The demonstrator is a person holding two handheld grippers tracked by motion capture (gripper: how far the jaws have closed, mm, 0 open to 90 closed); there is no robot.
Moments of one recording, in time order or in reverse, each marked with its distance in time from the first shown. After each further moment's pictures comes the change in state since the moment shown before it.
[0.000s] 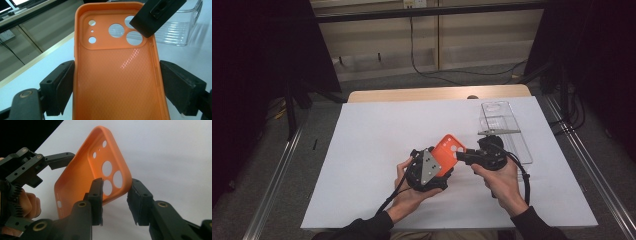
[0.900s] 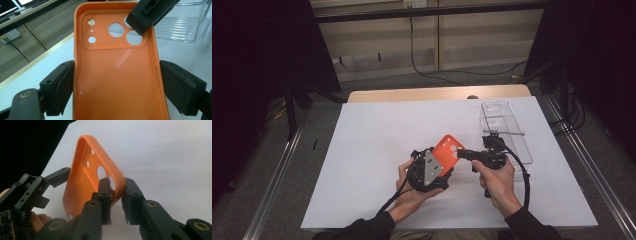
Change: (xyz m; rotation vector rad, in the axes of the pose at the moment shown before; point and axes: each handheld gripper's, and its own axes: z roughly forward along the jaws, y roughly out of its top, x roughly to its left) left arm -0.003 -0.004 0.006 0.008 0.039 0.008; right arm -0.014 -0.006 0.010 -0.046 0.058 0.261
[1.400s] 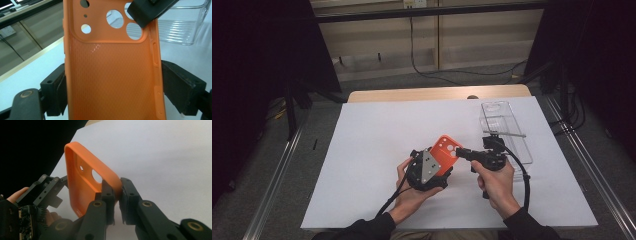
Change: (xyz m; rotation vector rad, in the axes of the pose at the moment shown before) left arm 0.006 -0.003 0.002 -0.010 -0.040 -0.046; right arm 0.008 -0.002 -0.004 -0.040 0.032 -0.035
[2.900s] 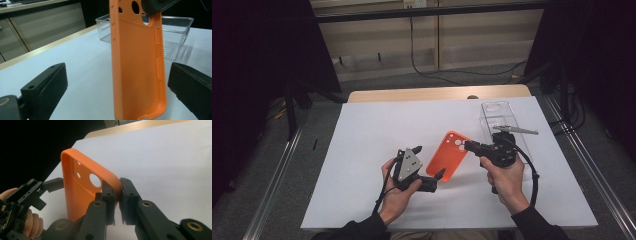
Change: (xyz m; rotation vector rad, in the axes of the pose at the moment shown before) left arm 0.026 -0.011 -0.027 -0.106 -0.069 -0.159; right arm -0.006 0.012 -0.021 -0.093 -0.024 -0.111
